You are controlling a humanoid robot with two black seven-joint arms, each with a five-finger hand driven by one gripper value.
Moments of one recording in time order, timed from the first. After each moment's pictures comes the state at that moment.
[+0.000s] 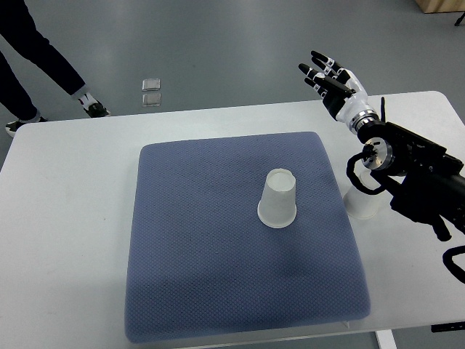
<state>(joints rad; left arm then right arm) -0.03 0.00 -0.04 -0.18 0.05 0.08 -0.05 0.94 -0.13 0.45 0.47 0.16 0.12 0.38</state>
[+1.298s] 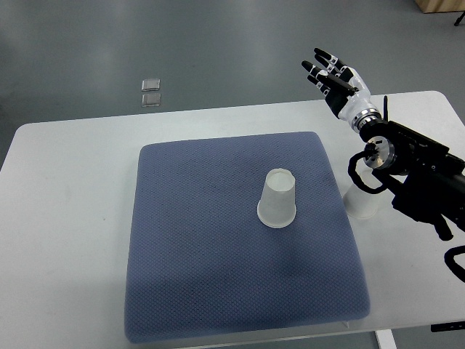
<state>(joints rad) -0.02 0.00 -0.05 -0.18 0.05 0.09 -0.05 0.94 -0.13 0.46 0.48 0.16 0.11 0.38</state>
